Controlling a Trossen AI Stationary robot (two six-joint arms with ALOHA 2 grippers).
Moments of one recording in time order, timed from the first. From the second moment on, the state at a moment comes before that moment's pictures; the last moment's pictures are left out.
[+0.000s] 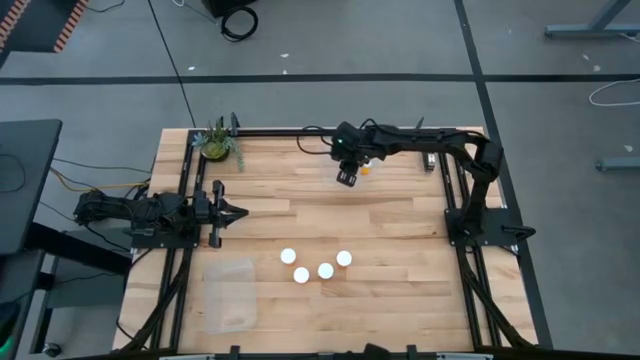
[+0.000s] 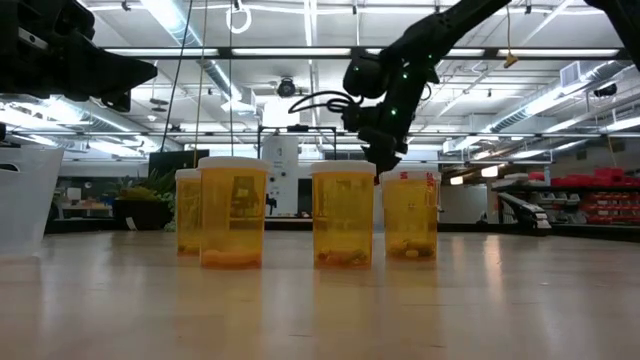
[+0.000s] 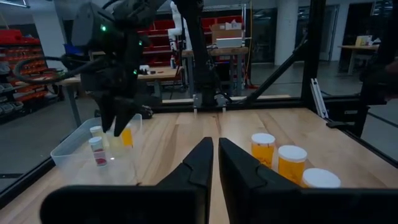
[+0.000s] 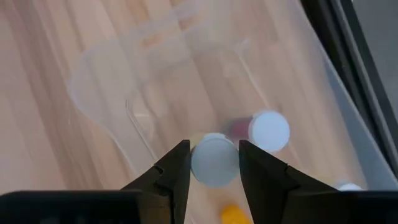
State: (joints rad) left arm -0.17 0.01 0.03 0.05 -0.23 0.06; right arm -0.44 1.83 1.35 -0.64 0.10 -0.09
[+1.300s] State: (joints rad) left arm -0.17 0.01 0.03 0.05 -0.23 0.06; right arm -0.45 1.80 1.45 -0.81 0.10 -0.11
